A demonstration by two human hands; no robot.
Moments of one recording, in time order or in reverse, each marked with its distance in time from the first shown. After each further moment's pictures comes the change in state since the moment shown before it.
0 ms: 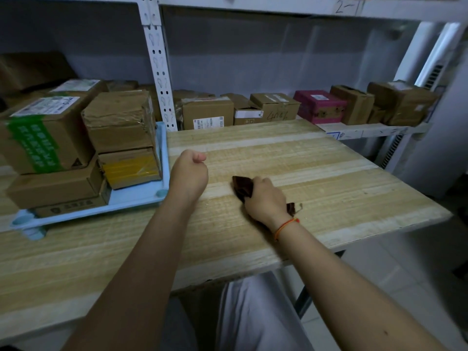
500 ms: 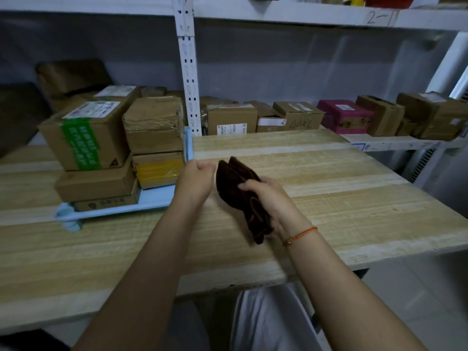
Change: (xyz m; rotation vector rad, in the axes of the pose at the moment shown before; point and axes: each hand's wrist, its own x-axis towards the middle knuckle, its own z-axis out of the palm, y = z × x) left_hand -0.011 0.003 -0.039 -0.043 -0.005 -0.049; right_hand -0.020 -0.054 -0.020 1.247 -0.256 0.133
